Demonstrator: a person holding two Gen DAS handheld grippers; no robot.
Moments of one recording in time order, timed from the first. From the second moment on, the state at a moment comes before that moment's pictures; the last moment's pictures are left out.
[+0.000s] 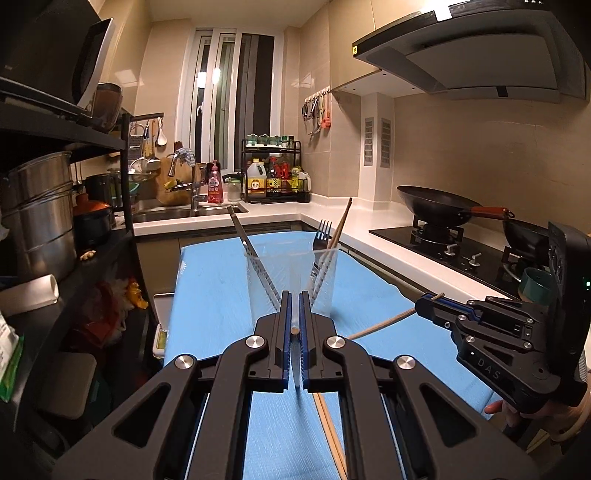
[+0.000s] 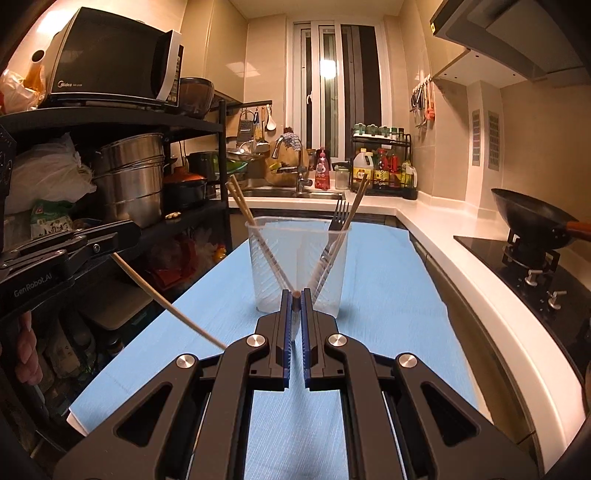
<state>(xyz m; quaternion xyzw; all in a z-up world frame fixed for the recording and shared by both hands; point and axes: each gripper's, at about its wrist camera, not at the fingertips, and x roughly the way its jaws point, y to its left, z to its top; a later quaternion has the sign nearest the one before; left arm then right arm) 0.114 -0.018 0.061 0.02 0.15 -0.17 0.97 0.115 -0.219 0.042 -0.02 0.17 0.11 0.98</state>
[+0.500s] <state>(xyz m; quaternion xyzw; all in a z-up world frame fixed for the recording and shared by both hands) 0.149 -0.022 0.116 0.02 0.17 -0.18 0.97 0.142 -0.227 0.101 -0.04 0.15 0.11 0.98</state>
